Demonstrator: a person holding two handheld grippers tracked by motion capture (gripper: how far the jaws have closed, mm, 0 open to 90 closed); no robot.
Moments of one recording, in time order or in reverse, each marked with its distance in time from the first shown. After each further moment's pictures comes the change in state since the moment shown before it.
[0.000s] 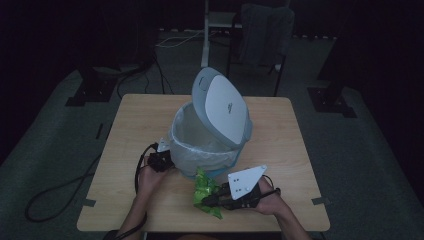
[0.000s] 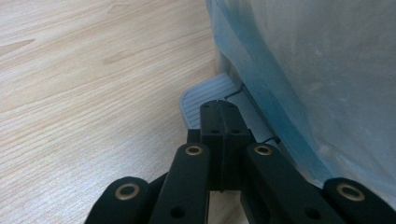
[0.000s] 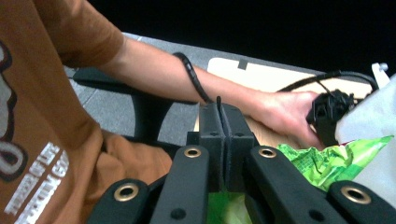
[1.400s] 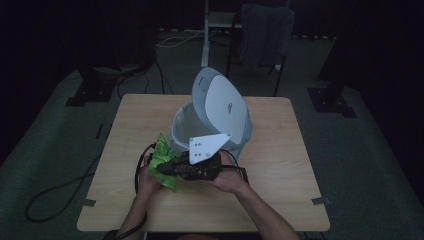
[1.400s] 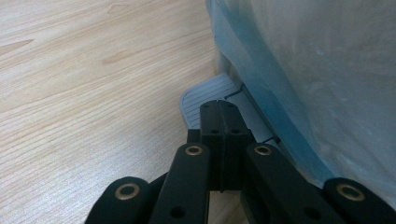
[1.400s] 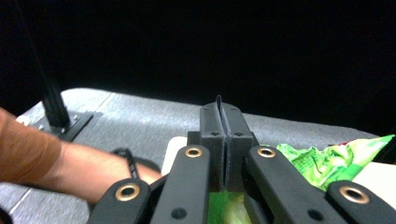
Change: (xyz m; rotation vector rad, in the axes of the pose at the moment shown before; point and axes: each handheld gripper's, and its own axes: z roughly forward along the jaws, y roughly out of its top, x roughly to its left) left arm 0.001 0.000 0.000 -0.004 -0.005 -0.003; right arm -0.054 0.091 0.045 -0.197 -0.099 0.026
